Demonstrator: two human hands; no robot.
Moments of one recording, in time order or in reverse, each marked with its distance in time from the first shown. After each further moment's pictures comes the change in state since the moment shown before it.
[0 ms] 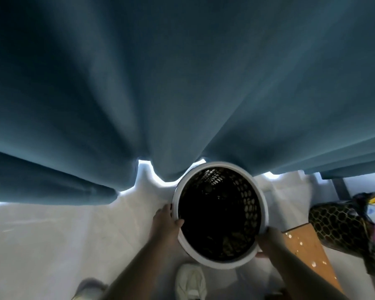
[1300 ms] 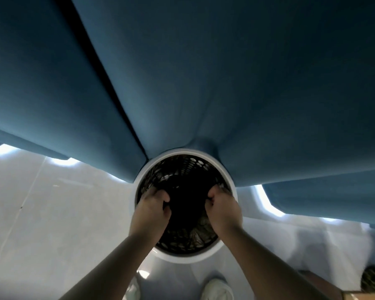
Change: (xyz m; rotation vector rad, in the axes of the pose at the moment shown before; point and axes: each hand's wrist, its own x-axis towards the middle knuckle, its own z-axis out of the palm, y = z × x) left_hand -0.008 -0.086 -0.149 0.107 0.407 0.136; right_hand -0.106 -0.181 0.186 -0.573 0.031 -0.875
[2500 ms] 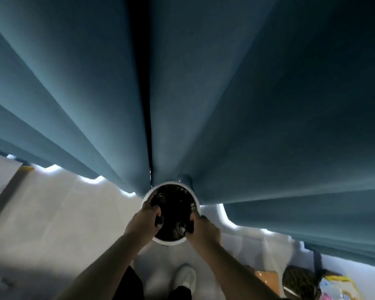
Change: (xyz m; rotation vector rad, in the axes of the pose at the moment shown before) left_hand -0.127 0.138 -0.221 0.116 -0.228 -0.045; right_hand -0.182 -0.101 -0.226 -0.213 -0.211 -0.109
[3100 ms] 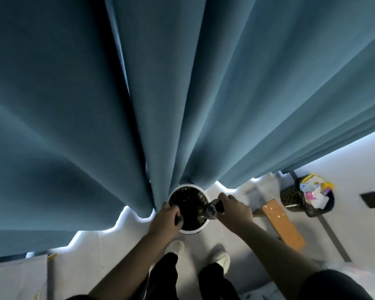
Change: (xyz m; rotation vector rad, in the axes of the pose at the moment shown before) left_hand -0.097 0.006 -0.180 0.250 -0.183 0.505; right_hand -0.167 -0.102 -0.093 0.140 0.290 0.388
